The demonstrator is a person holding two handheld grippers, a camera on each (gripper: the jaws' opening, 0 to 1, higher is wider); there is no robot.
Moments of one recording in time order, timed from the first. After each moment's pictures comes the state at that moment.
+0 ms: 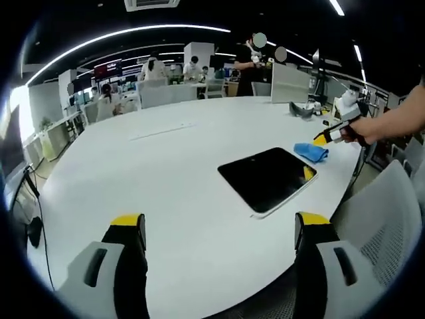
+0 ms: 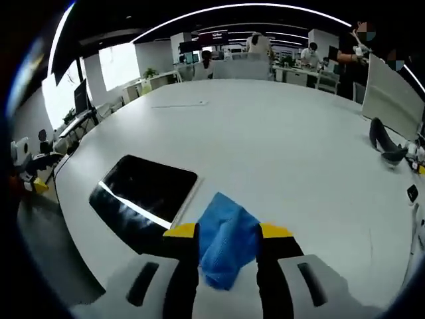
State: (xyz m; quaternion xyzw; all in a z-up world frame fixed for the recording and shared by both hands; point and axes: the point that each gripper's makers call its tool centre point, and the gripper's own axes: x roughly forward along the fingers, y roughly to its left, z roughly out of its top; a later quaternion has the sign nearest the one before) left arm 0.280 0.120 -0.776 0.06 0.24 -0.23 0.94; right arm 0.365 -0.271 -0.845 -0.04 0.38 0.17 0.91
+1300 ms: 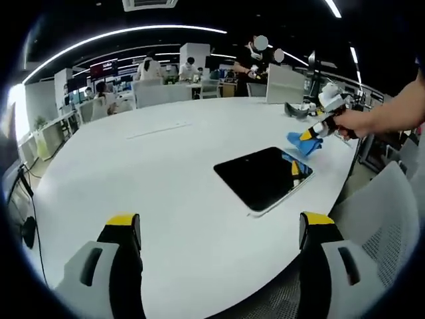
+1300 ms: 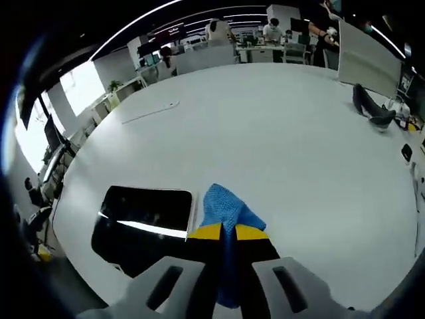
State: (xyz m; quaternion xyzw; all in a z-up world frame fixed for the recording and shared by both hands) left arm 0.276 0.113 -0.784 0.05 0.26 -0.27 0.93; right arm 0.384 -0.259 -0.826 0.06 0.42 0.07 0.90
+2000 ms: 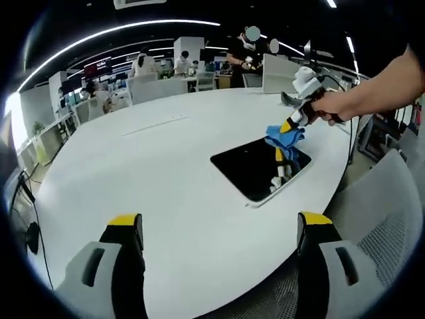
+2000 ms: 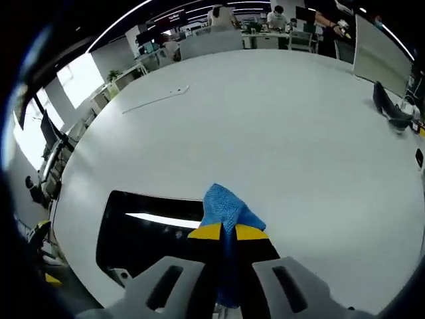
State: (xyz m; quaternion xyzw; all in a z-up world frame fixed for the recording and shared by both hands) left arm 0.270 0.113 -0.791 0.07 0.27 -0.27 0.92; right arm 0.416 -0.198 -0.857 0.04 0.46 0.08 0.88
